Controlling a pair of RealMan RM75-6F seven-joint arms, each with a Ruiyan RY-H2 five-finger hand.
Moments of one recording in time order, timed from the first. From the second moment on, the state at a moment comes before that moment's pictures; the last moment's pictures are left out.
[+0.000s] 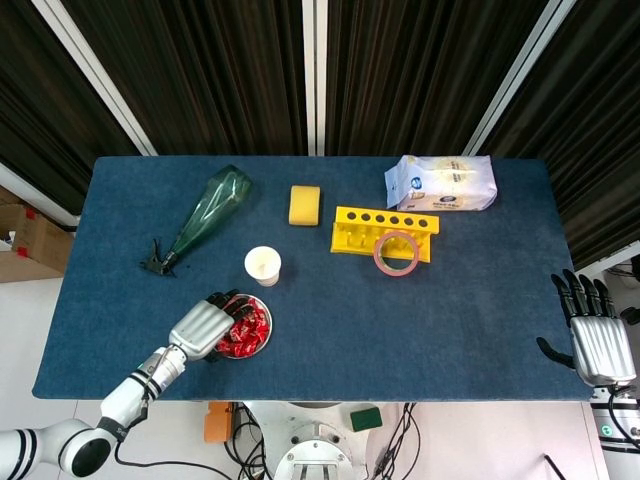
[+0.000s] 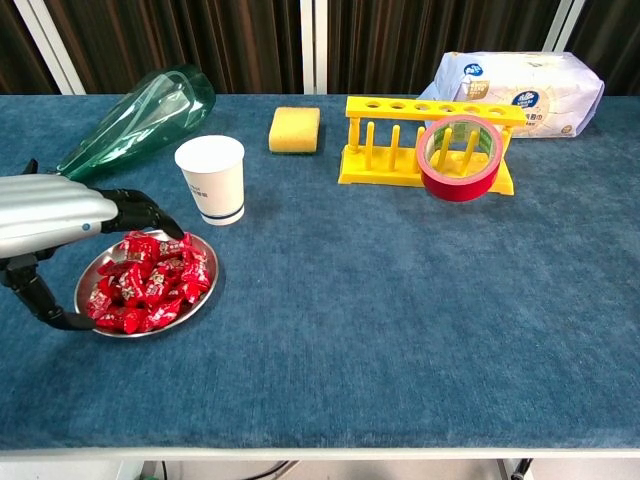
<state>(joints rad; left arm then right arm) -0.59 -1.30 0.02 -1.83 1.26 0.91 0.55 0.08 -1.14 0.06 -1.61 -1.48 1.46 -0.13</state>
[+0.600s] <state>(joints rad) -0.61 -1.32 0.04 -1.82 1.20 0.93 0.63 0.08 -1.14 0.07 -1.61 -1.47 1.46 -0.13</state>
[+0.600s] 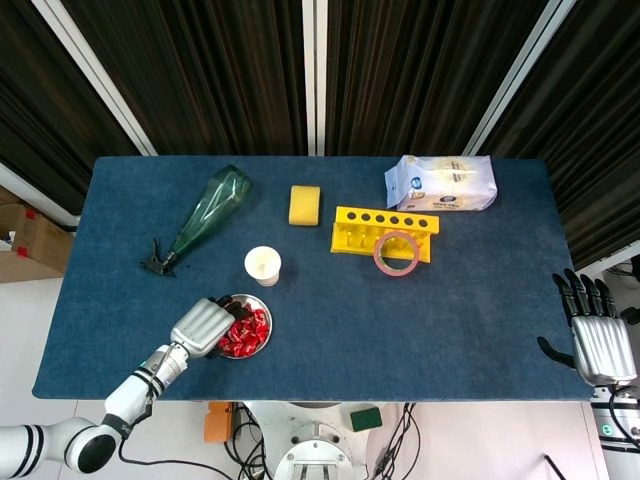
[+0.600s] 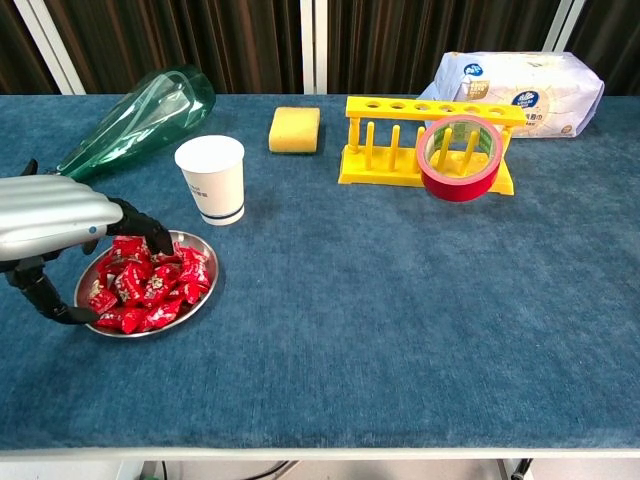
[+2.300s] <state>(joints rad) -0.71 -1.36 0.03 -1.82 1.10 0.93 0.69 0.09 -1.13 0.07 -1.62 -1.46 1.44 -0.13</state>
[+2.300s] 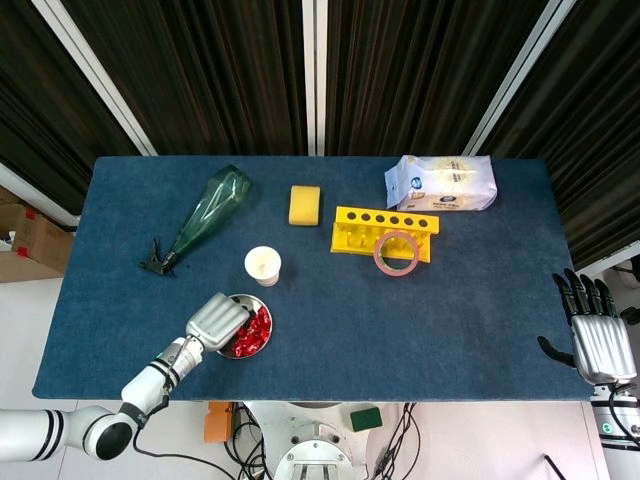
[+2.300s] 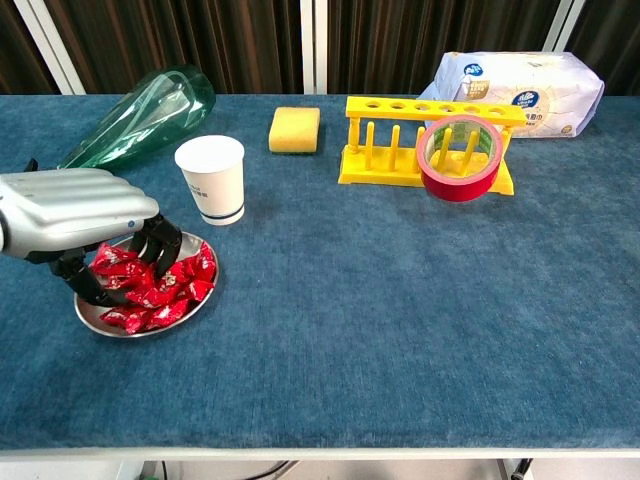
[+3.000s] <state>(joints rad) -0.82 -1.16 -0.05 -2.05 0.93 0.94 0.75 0.08 -1.12 0.06 -1.62 -1.47 1.45 -0.12</state>
